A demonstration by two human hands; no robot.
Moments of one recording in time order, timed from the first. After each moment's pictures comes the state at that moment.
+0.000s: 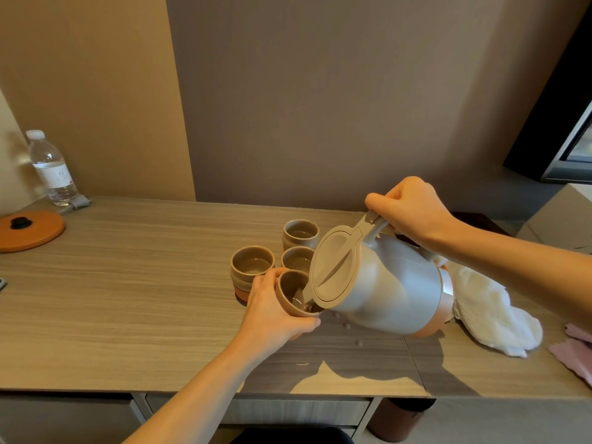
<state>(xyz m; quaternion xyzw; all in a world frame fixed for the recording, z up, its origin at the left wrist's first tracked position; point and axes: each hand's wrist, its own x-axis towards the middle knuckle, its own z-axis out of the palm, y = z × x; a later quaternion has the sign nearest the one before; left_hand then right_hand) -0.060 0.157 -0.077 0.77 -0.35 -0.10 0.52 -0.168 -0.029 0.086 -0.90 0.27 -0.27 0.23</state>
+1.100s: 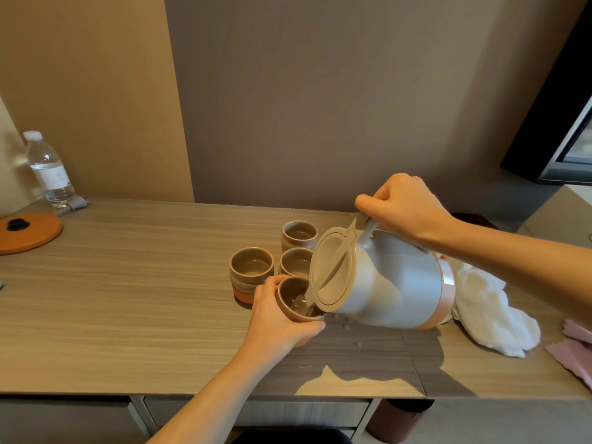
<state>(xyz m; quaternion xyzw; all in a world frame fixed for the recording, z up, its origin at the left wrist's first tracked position) -0.070 0.151 -0.089 0.75 -0.32 -0.11 0.57 -0.169 -0.011 0.101 -0.93 0.22 -0.27 0.15</state>
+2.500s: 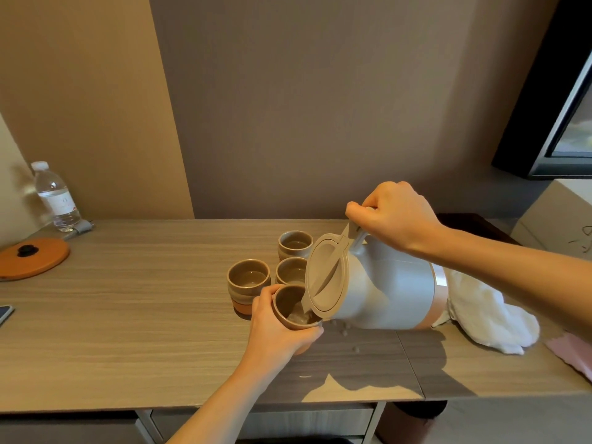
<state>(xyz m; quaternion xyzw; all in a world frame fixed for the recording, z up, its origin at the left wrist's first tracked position) -0.081 0.152 -0.085 0.74 -0.30 -0.12 0.58 -0.181 -0.014 0.098 -0.92 0.20 -0.31 0.12</state>
